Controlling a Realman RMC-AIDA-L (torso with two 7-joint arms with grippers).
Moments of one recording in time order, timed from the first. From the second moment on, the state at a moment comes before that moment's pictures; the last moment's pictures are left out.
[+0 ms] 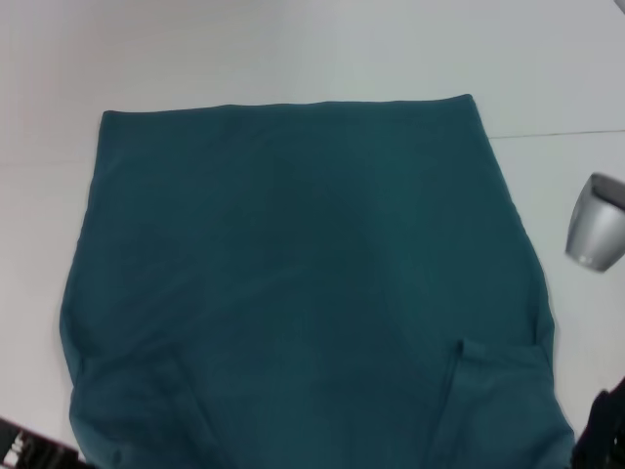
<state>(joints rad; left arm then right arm) -0.66 -1.99 0.65 0.83 2.56 2.08 -2.27 0.63 1.89 -1.35 -1.09 -2.27 -1.99 2.37</state>
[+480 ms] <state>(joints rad) -0.68 -1.96 0.46 0.83 2.44 2.01 -2.24 0.65 1.92 -0.91 -1.09 -2.40 -1.95 2.24</state>
